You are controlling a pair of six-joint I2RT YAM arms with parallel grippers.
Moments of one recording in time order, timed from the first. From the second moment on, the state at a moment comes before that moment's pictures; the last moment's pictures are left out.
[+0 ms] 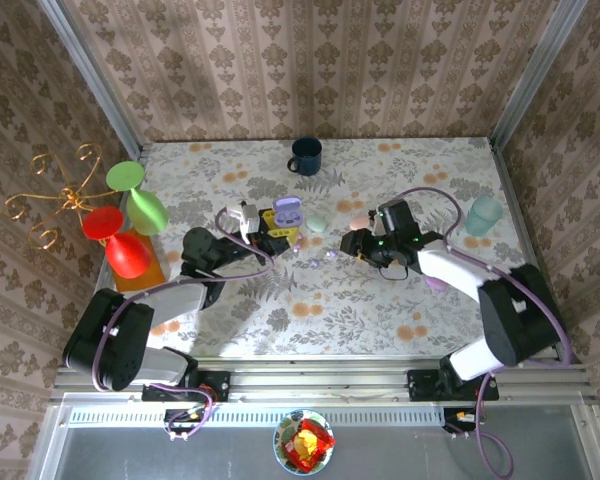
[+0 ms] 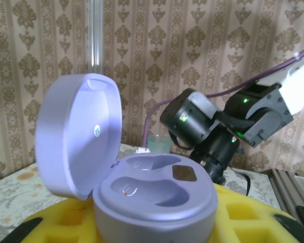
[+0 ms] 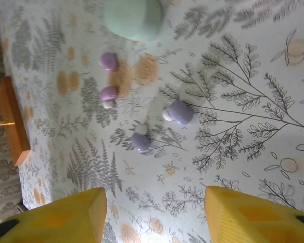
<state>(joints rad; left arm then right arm) -0.48 1.36 0.47 1.18 0.81 -0.28 0.37 1.54 0.82 -0.16 -0.42 0.77</state>
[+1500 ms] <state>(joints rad) -0.43 1.33 0.45 1.18 0.80 -0.28 0.41 1.82 1.01 -0.09 -0.50 0.86</state>
